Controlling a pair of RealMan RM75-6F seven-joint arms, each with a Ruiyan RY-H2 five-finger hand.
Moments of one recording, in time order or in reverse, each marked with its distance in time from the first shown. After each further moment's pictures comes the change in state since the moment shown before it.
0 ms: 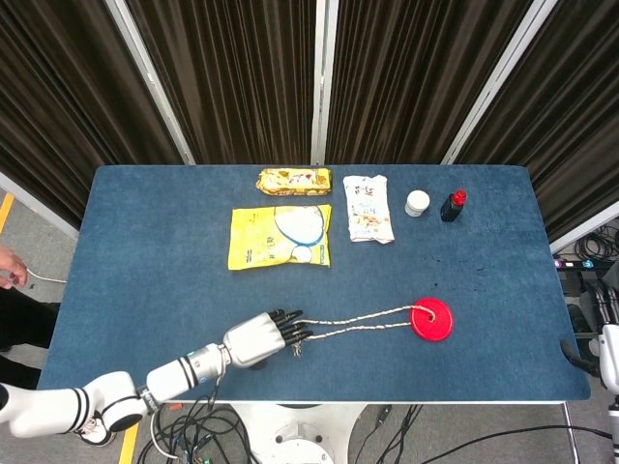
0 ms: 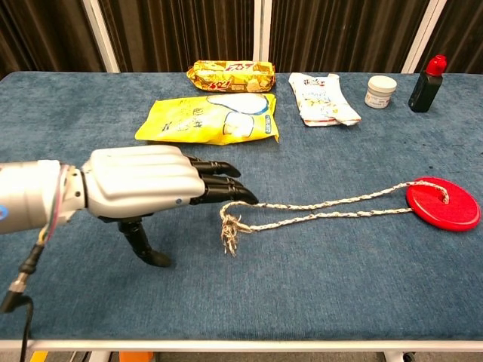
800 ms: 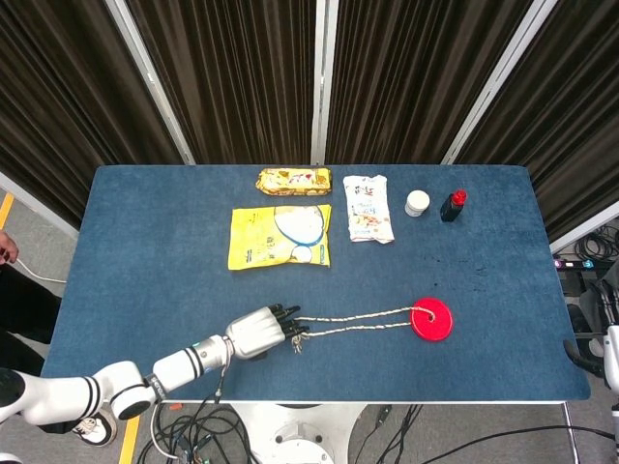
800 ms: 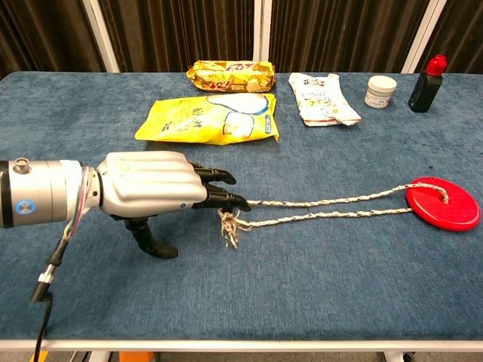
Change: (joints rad) left arm -0.071 -0.013 0.024 0.042 -0.112 -0.058 0.078; right arm -0.004 -0.021 0.005 0.049 0.007 -0.005 0.042
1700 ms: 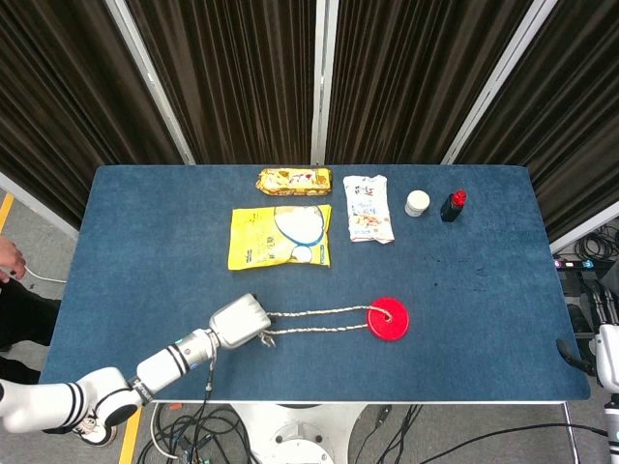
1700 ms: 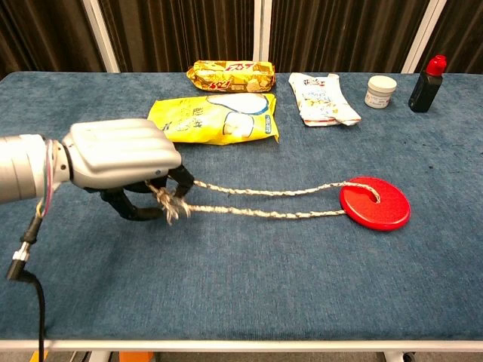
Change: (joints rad) left arm 0.055 0.068 0.006 -0.056 -0.066 0.143 0.102; right arm 0.011 -0.015 -0.002 -0.006 0.003 -0.024 -0.025
